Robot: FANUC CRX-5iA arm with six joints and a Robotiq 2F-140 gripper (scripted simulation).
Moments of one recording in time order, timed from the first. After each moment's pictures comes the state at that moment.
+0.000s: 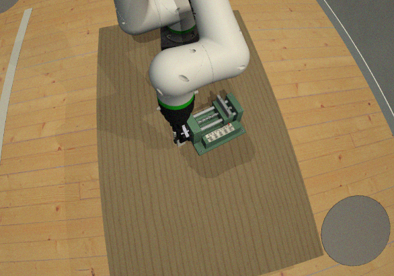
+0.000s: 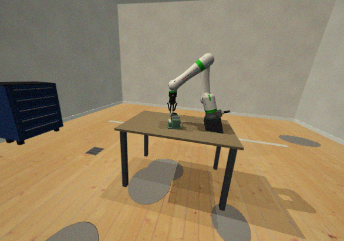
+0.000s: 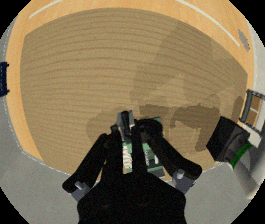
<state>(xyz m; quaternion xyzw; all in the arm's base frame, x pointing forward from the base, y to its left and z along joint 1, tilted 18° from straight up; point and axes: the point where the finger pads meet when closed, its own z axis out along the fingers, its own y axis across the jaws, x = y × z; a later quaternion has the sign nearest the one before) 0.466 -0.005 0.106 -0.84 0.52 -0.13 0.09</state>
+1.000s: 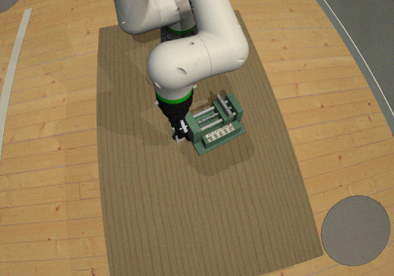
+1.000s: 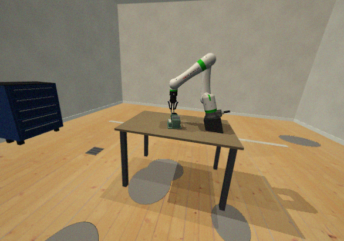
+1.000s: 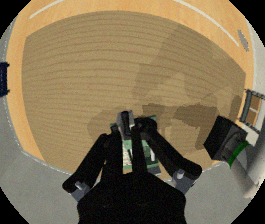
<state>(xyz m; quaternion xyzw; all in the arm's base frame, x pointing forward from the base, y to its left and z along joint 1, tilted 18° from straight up) 0.454 -0.009 0.118 -0.84 0.52 -0.13 0.09</state>
